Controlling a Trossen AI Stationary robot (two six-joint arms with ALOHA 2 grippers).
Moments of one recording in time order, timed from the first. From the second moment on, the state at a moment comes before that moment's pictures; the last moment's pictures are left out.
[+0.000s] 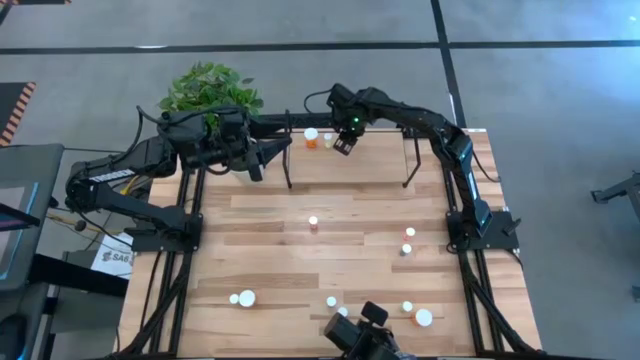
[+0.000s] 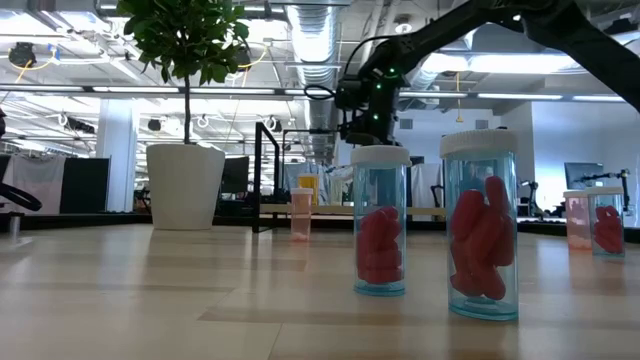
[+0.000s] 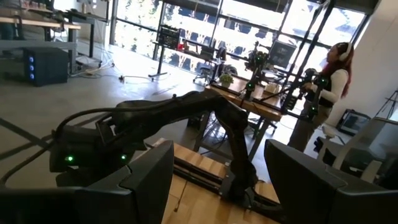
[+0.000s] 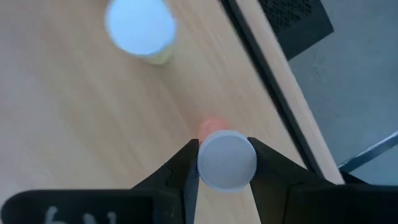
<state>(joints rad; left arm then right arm) 0.11 1.13 1.40 -0.28 -0.20 -0.29 -0.65 2.16 1.94 -1.05 0.07 -0.13</state>
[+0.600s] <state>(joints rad) 0.08 1.13 1.40 -0.28 -0.29 -0.30 -0.65 2.16 1.94 -1.12 0.07 -0.11</state>
